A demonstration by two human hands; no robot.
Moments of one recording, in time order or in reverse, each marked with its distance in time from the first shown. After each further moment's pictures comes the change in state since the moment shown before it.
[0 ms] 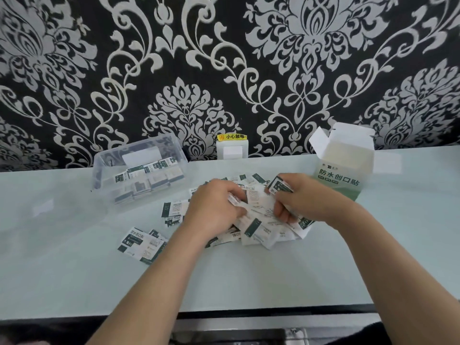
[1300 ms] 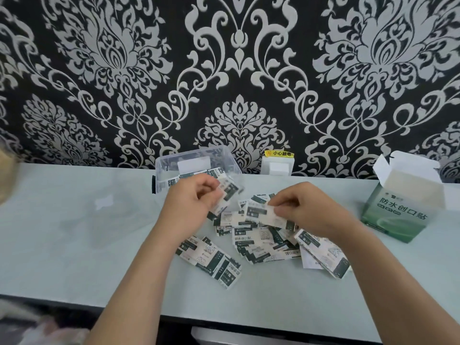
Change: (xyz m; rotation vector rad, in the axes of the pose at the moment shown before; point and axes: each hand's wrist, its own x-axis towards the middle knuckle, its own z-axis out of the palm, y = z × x) left_hand -0.013 -0.086 -0.089 -0.355 0.252 0.033; right_hand 0.027 -0.060 0.052 -0.119 0.071 -0.202
